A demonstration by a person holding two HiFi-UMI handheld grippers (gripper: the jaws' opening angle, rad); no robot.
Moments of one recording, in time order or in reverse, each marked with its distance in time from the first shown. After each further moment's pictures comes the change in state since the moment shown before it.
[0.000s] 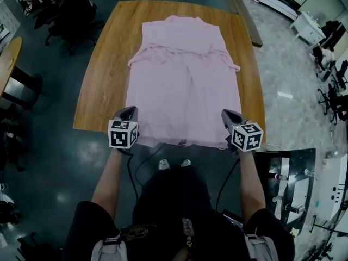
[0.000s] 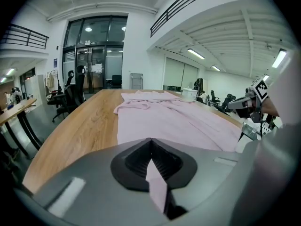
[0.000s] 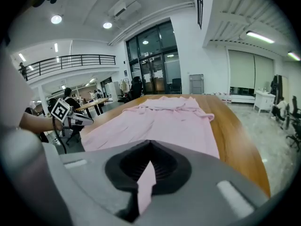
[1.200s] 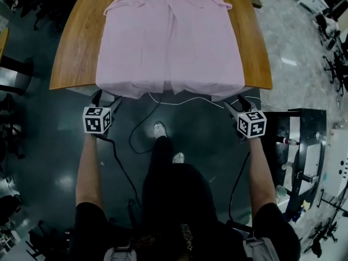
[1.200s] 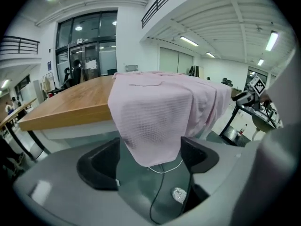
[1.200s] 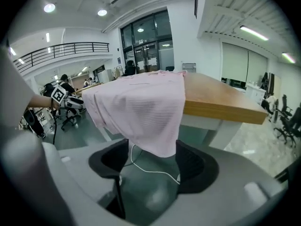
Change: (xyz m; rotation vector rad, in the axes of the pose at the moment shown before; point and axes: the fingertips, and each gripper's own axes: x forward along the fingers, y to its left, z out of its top) left arm -0.022 -0.016 -0.189 0.096 0.086 0.014; right arm -0.069 -0.054 -0.254 0.008 0.133 -0.079
